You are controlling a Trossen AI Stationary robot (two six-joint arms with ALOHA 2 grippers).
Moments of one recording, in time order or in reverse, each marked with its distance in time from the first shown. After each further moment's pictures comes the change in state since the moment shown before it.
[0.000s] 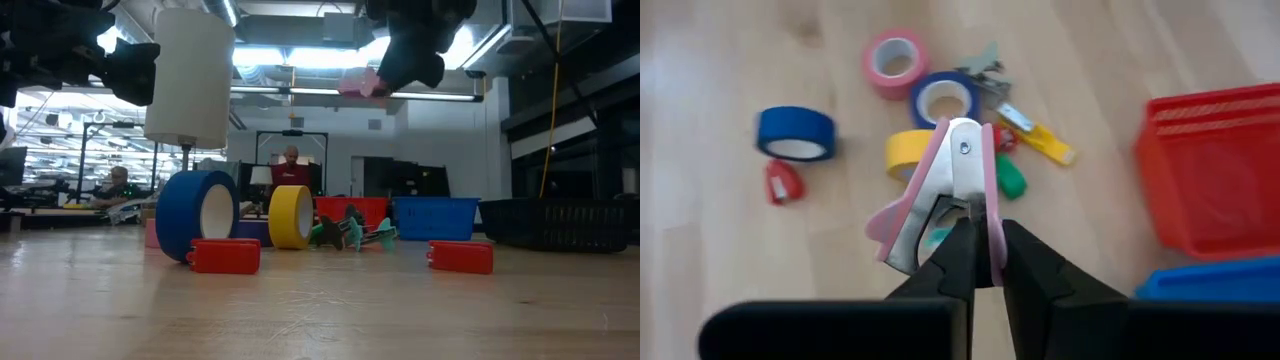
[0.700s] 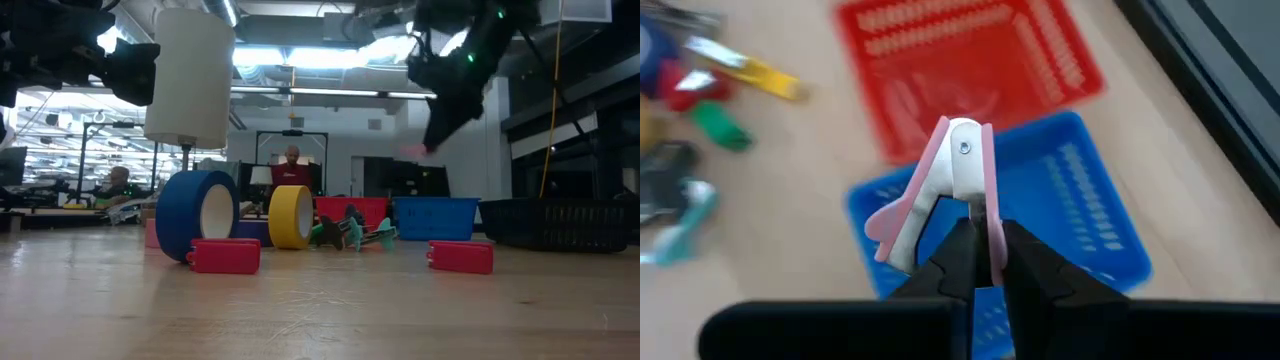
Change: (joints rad) left arm 0.000 0.000 0.000 0.000 0.000 0.000; right arm -0.320 -0.207 -0.287 -0.021 0.100 -0.104
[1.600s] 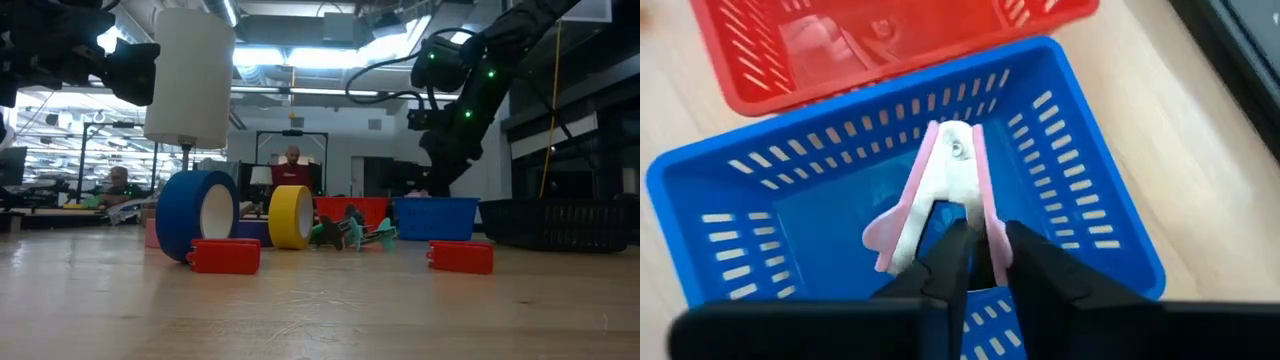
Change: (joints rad) left arm 0.000 0.000 0.000 0.000 0.000 0.001; right arm -0.121 0.101 -0.167 0.244 -0.025 -0.141
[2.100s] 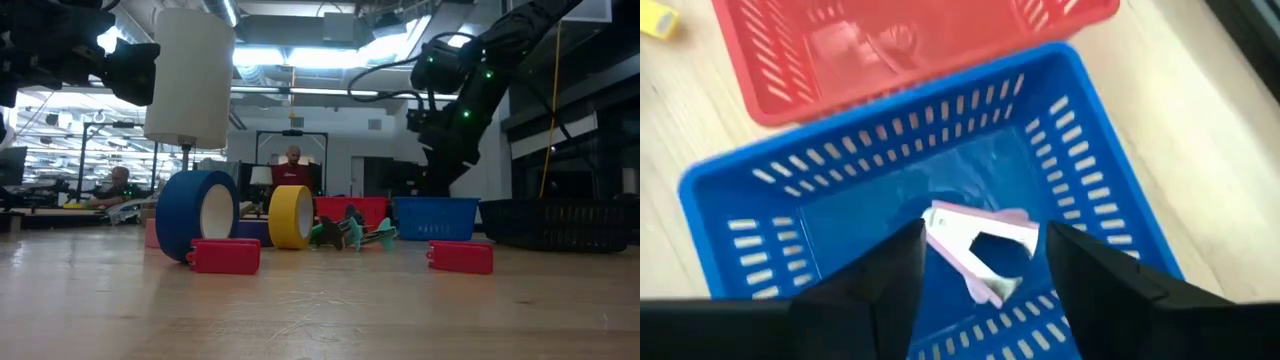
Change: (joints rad) left arm 0.000 0.000 0.000 0.000 0.000 -0.001; right arm -0.051 0.000 0.003 0.019 -0.106 -0.017
